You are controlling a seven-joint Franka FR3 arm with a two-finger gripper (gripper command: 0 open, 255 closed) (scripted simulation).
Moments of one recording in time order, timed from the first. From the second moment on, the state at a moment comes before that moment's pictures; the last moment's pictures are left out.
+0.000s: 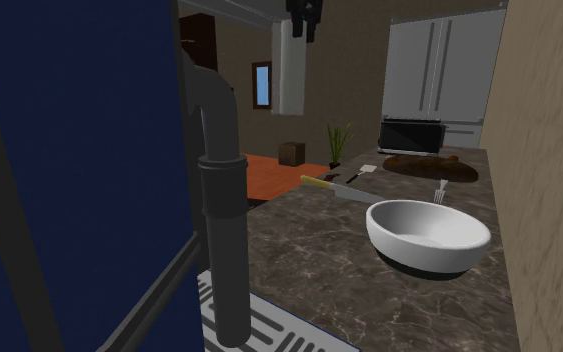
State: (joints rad) arm -0.01 -0.67 0.01 -2.03 0.00 1.34 0.25
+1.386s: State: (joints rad) arm 0.07 -0.22 0.38 -1.80 0.08 1.58 0.70
